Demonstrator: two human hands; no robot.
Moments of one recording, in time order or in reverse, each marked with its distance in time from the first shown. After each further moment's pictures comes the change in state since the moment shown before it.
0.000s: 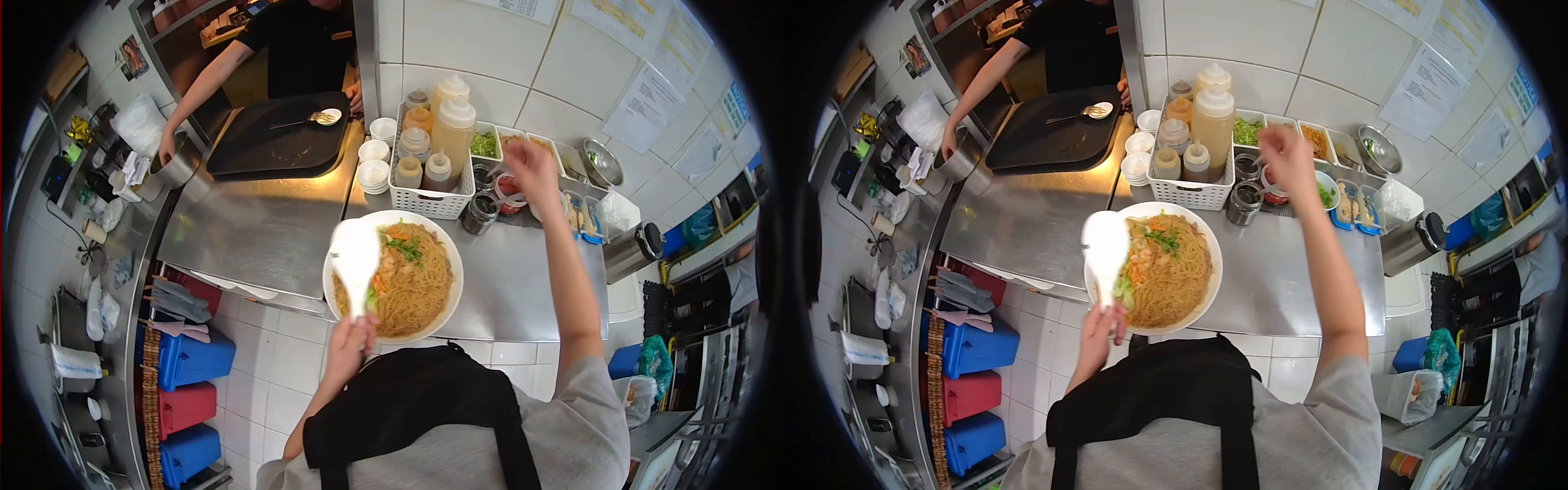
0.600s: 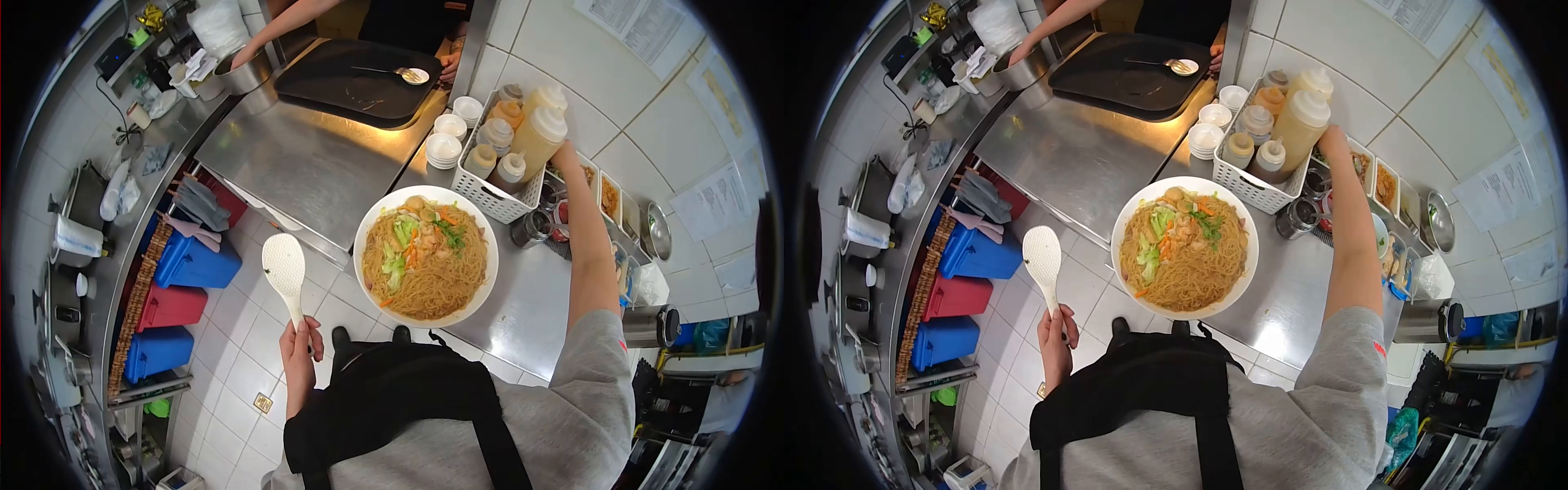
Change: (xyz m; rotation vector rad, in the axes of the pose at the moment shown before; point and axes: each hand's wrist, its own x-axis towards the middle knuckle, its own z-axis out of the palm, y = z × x) left_hand -0.090 -0.004 -0.018 0.013 0.741 0.011; right_hand 0.150 0.143 0.129 -0.569 -0.405 0.059
